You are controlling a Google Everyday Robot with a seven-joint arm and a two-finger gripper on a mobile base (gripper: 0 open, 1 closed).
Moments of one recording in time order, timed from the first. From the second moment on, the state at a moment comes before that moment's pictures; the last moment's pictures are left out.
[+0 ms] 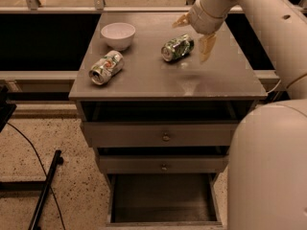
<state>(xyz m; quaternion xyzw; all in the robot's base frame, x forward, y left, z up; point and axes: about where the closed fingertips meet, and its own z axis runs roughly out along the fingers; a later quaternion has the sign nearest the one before) 0.746 -0.121 0.898 -0.88 0.41 -0.12 0.22</state>
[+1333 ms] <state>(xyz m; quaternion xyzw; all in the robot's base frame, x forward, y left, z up) 0.772 -0.104 0.881 -0.87 0.41 -0.10 0.24</state>
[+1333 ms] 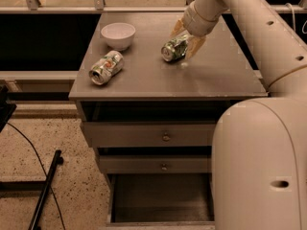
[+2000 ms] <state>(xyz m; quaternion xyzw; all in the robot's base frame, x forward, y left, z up) 0.777 -0.101 0.871 -0.87 0.41 -0.09 0.25</state>
